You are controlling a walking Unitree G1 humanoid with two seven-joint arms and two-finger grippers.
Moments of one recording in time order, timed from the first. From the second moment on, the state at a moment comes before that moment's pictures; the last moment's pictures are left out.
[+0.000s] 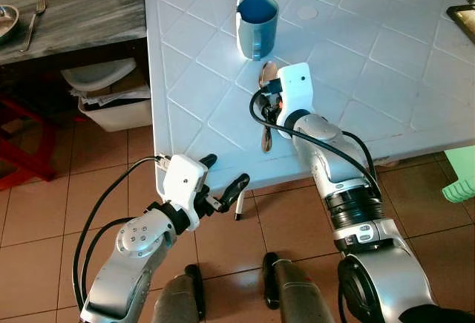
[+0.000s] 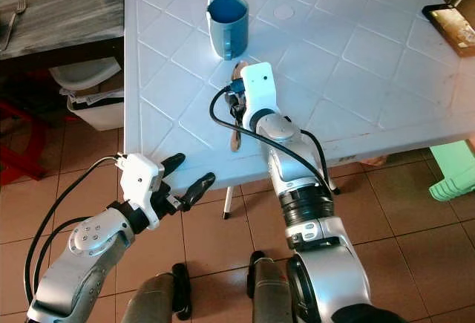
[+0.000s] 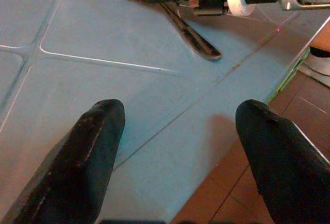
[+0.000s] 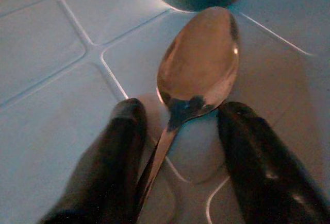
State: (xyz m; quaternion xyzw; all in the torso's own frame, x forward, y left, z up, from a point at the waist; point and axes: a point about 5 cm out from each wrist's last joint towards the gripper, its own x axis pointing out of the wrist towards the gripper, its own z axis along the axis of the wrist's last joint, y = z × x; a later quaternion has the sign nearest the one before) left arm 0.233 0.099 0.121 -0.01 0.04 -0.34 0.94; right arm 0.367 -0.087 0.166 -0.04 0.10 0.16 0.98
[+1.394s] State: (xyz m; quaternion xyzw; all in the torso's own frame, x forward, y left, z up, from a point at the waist) left arm 0.235 0.101 0.122 -0.01 0.03 -0.31 0.95; right arm 0.349 -0.092 0.159 -0.02 0.07 0.16 0.98
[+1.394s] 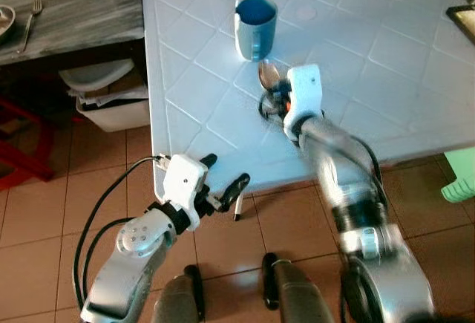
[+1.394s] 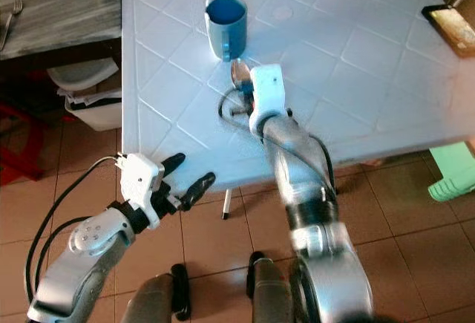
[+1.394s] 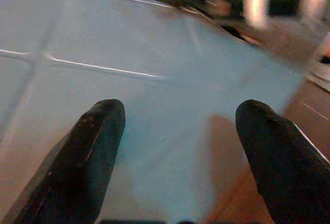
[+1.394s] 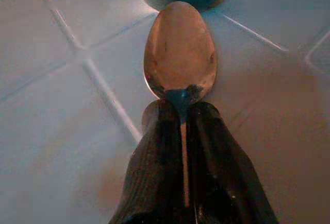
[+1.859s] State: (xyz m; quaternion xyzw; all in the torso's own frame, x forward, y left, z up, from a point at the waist) left arm 0.258 0.138 0.127 -0.02 0.01 -0.14 0.99; right arm 0.288 -0.090 0.143 0.03 0.05 0.21 0.98
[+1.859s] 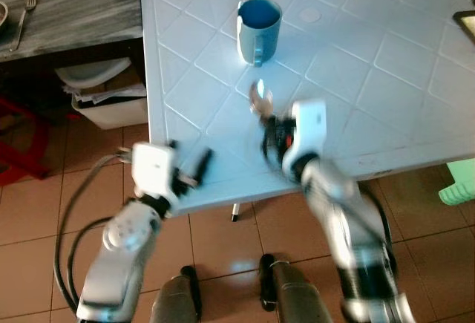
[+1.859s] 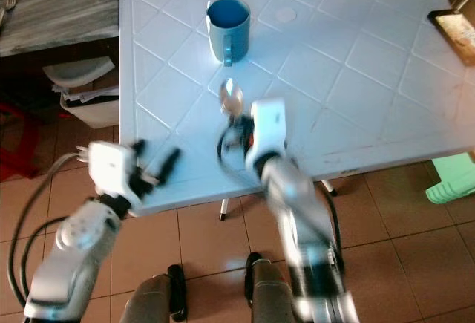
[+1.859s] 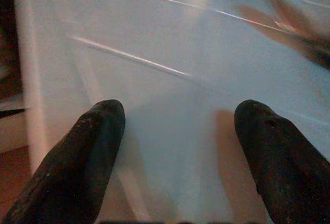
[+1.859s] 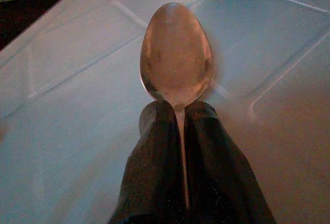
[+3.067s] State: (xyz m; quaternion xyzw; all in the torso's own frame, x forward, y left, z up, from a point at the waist) left arm 0.284 0.160 0.123 -0.01 -0.01 -0.02 1.00; right arm 0.296 -0.102 0.163 -0.03 -0.05 0.16 0.98
